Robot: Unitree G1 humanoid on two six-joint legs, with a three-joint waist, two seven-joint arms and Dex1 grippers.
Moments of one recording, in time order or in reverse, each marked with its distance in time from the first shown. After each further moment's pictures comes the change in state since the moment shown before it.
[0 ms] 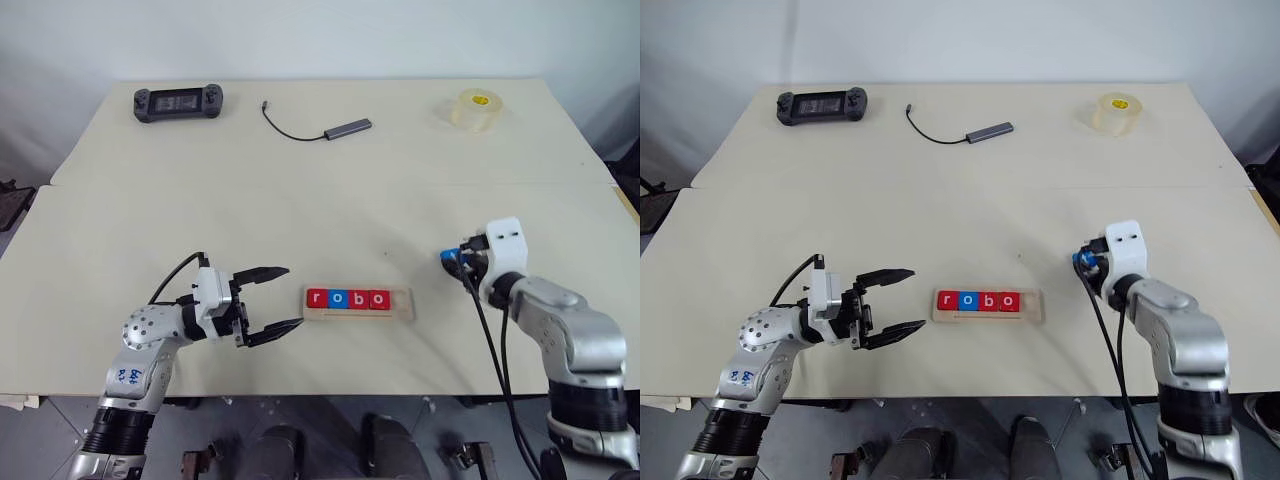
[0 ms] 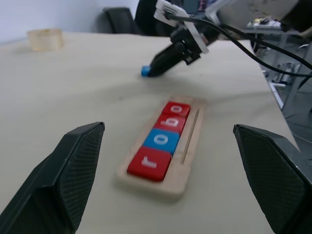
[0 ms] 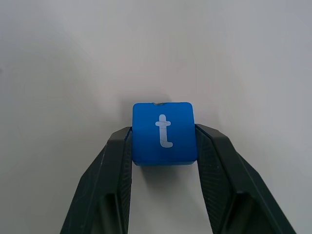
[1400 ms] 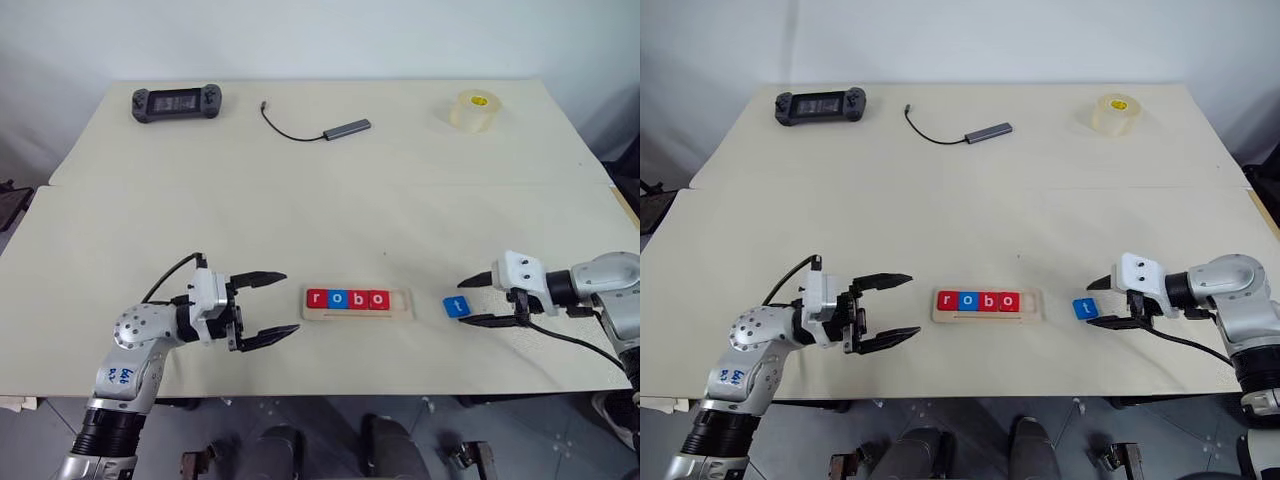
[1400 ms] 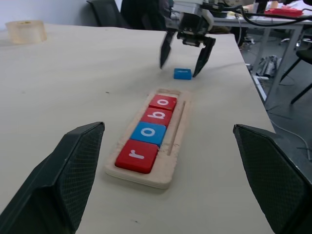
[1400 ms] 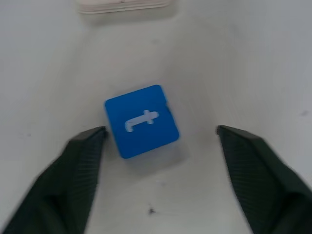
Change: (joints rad) left arm 0.026 0.043 0.029 -0.060 -0.006 0.043 -0.015; right arm -0.217 -0.463 0.354 0.858 -0.175 -1.226 1.147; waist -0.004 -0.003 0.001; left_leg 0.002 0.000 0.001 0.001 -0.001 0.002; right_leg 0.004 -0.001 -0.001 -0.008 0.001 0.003
